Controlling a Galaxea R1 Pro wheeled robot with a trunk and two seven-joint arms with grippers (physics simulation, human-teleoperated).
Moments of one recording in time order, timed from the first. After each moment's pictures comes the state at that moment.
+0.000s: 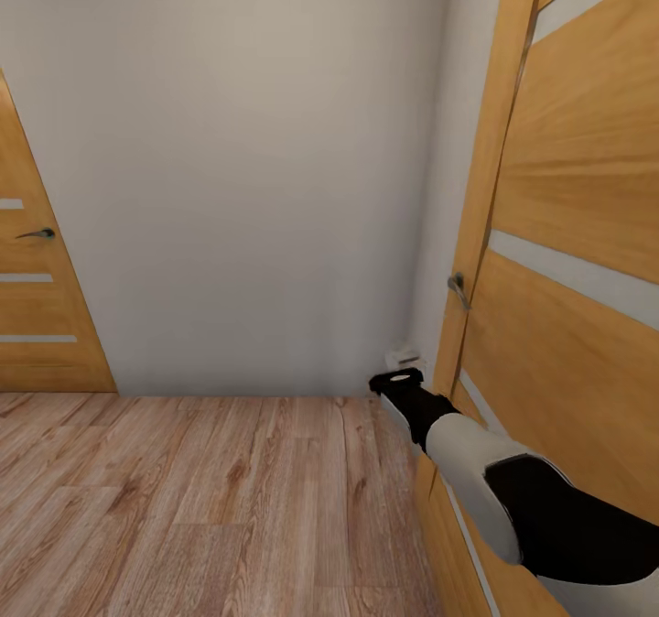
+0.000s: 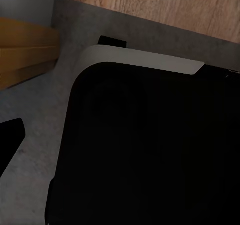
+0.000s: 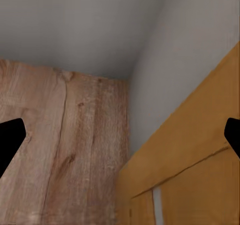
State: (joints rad) left arm 0.00 0.00 0.05 -0.12 0.18 -0.05 0.01; right arm -1.09 0.17 0.20 -0.17 0.01 0.23 -0.29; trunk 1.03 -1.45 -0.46
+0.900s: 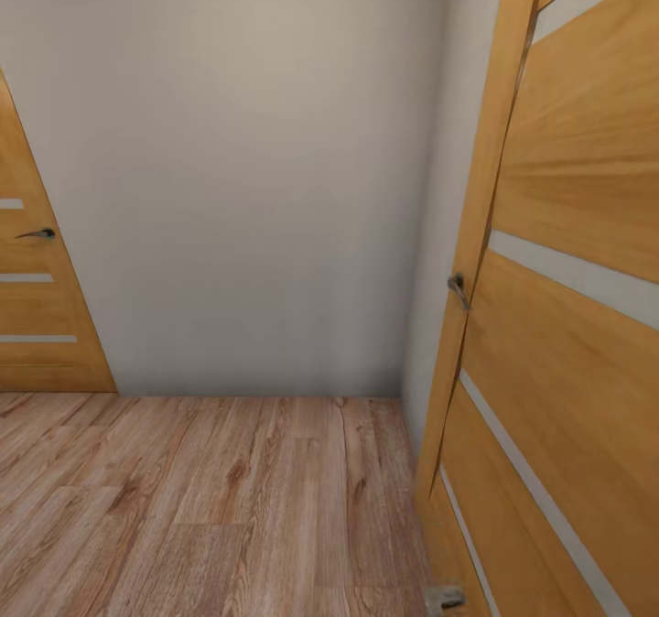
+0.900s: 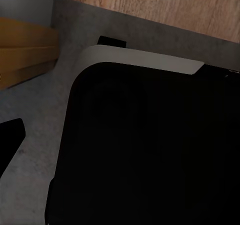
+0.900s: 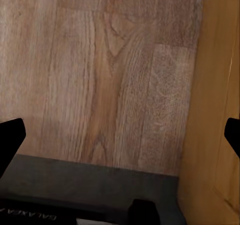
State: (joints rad) left arm 0.00 0.00 0.05 -0.12 0.17 -0.05 0.01; right arm -0.51 0.06 0.20 0.03 -0.10 0.04 0.03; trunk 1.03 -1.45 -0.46
